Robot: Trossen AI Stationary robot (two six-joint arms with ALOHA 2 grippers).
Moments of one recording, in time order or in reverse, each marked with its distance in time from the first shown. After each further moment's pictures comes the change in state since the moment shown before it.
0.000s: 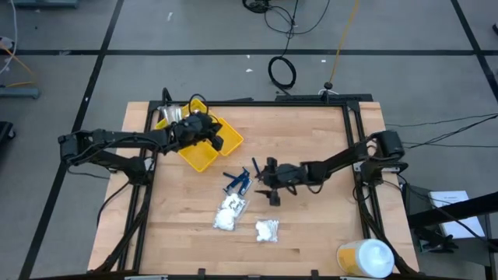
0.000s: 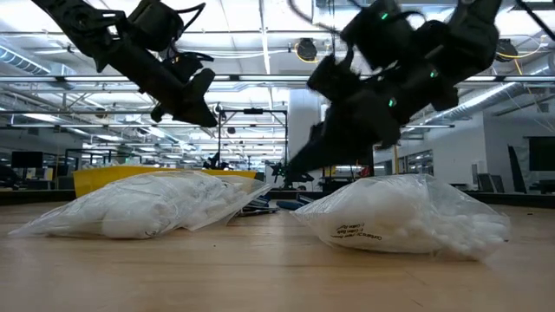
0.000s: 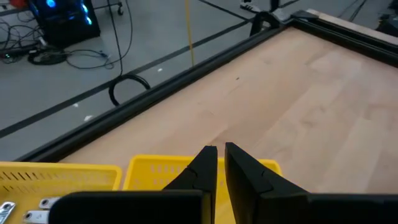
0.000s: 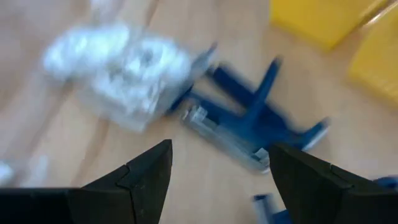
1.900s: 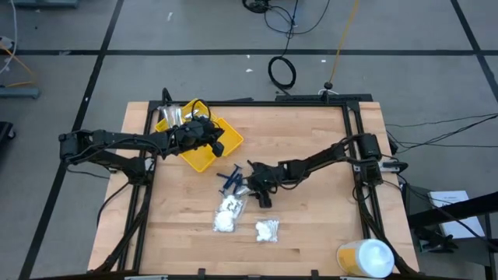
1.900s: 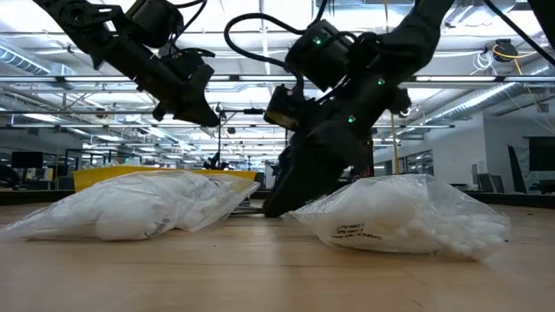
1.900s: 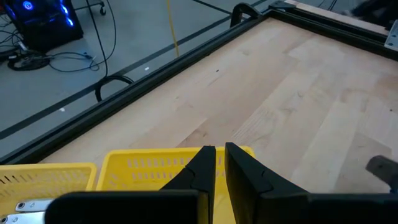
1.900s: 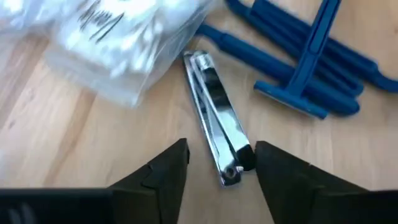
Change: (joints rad) left arm -0.063 0.000 0.000 -0.015 0.001 0.012; right arm -0.032 0.208 0.206 -0.441 -0.141 -0.053
